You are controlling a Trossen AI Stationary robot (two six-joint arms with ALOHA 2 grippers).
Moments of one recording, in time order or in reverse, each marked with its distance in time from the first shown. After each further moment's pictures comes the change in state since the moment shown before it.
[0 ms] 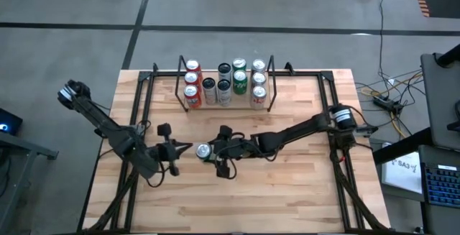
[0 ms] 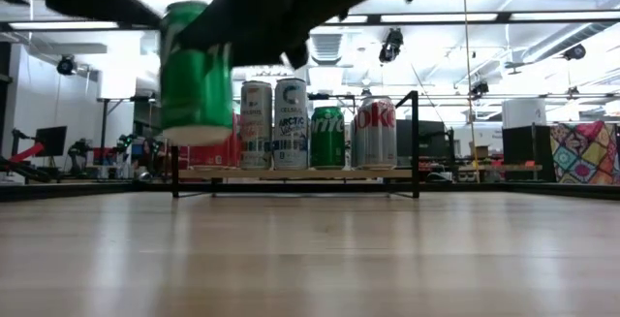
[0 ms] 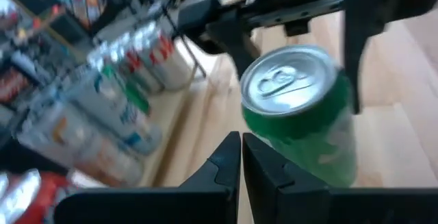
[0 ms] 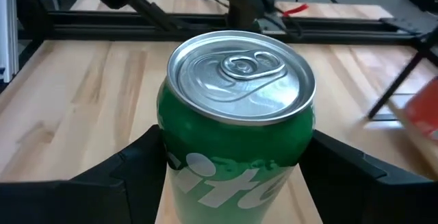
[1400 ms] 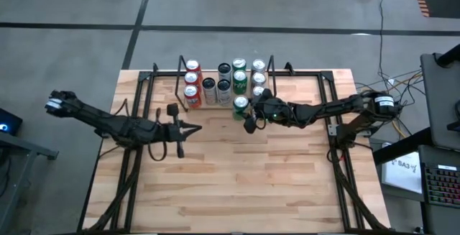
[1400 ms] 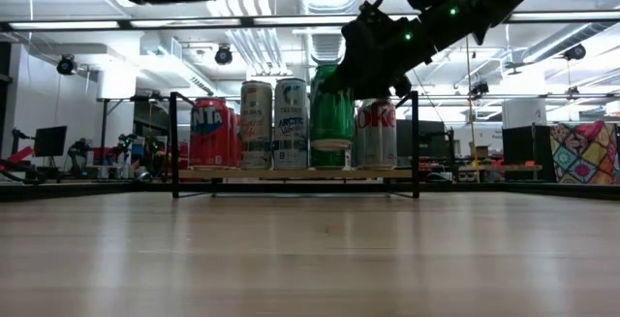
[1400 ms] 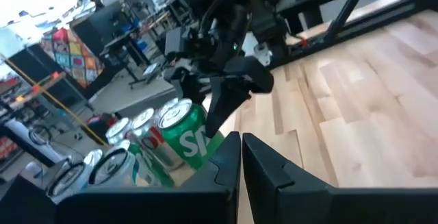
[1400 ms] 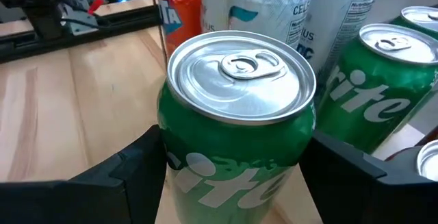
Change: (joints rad) left arm 0.390 -0.153 -0.058 0.419 0.436 0.542; right arm -0.314 -0.459 -0.562 0.126 0.110 0.093
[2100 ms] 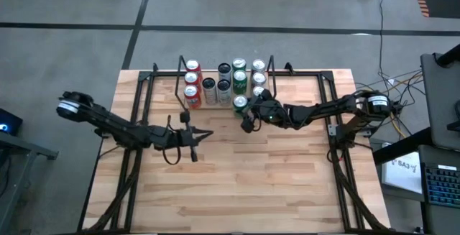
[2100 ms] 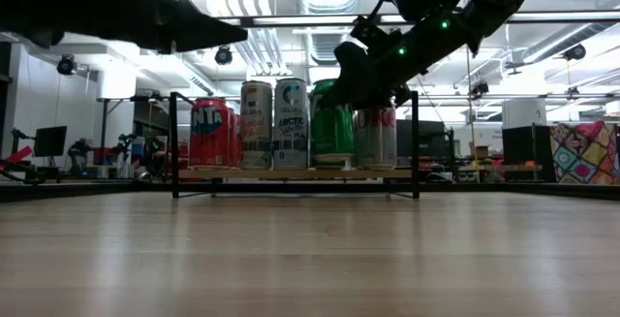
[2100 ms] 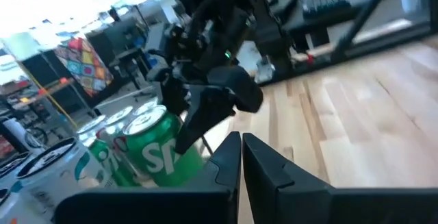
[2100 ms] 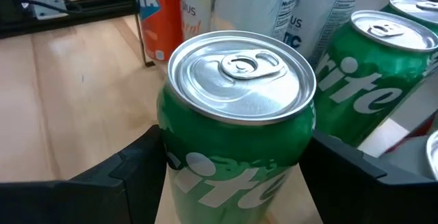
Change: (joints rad) left arm 0.044 0.357 -0.186 0.671 0.033 -0.013; right arm 0.000 0.068 0.003 0.035 0.078 -0.033
